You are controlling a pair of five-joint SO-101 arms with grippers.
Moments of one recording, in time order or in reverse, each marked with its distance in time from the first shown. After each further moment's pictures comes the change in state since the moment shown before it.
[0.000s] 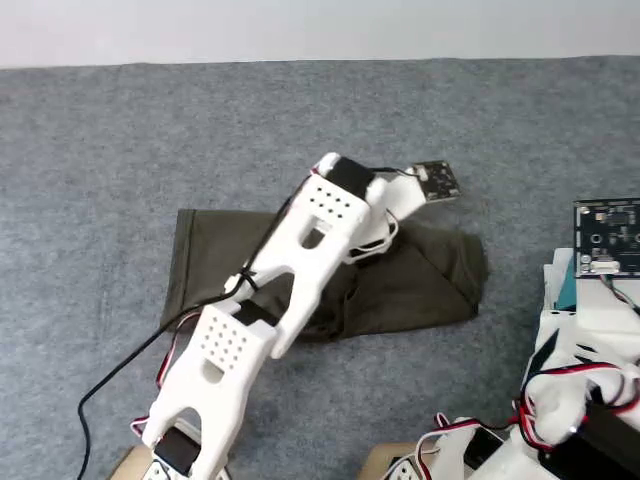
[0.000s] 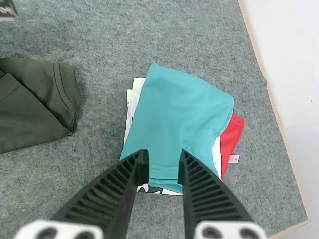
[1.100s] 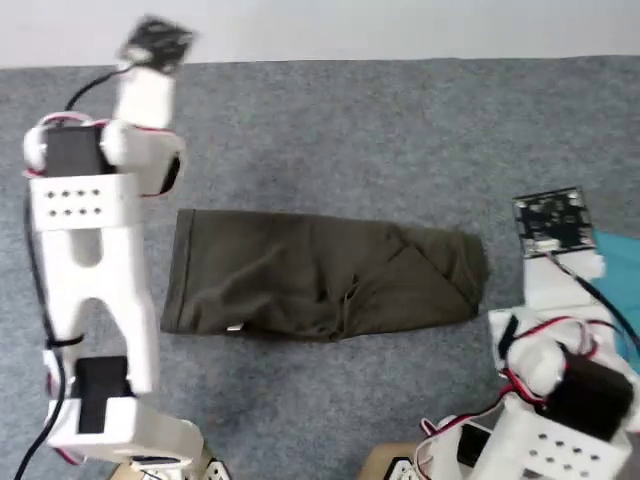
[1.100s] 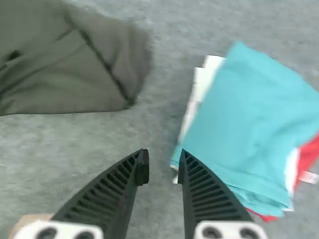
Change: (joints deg) left arm -38.7 -48.1 27.7 4.4 16.3; right arm -16.3 0.5 16.2 -1.3 -6.2
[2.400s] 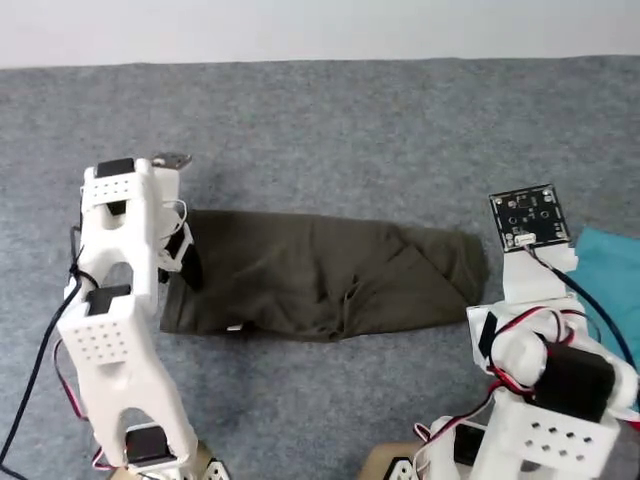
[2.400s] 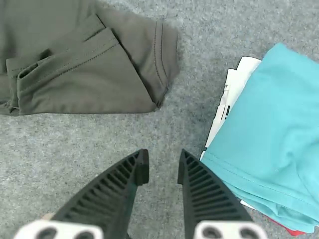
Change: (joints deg) left arm -5.8 36.0 9.0 -7.7 -3.3; right arm -4.7 0.1 3.2 -0.4 -3.9
